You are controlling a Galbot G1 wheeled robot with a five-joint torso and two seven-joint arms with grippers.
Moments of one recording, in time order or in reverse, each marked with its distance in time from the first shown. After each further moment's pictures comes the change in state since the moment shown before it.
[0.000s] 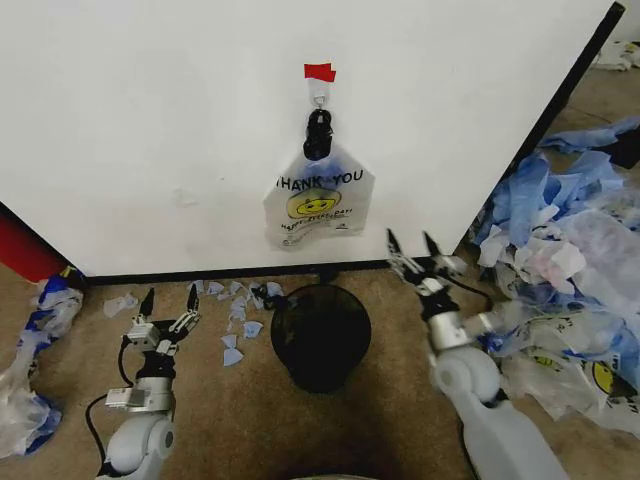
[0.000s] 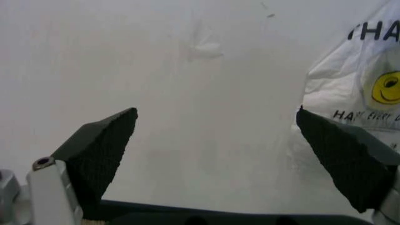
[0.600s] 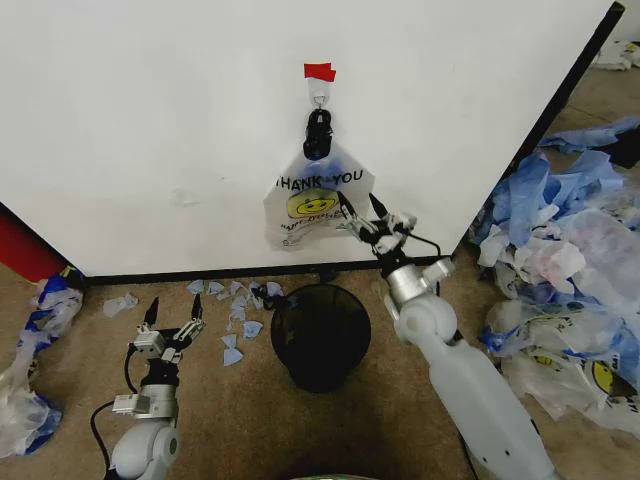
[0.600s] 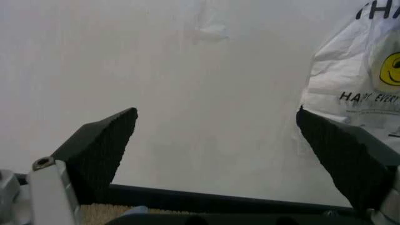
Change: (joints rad) left arm 0.009 -0.023 -0.007 0.031 0.027 -0.005 0.006; right arm 0.278 0.029 -0.122 -0.154 0.068 -0.011 -0.045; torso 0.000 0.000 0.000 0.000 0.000
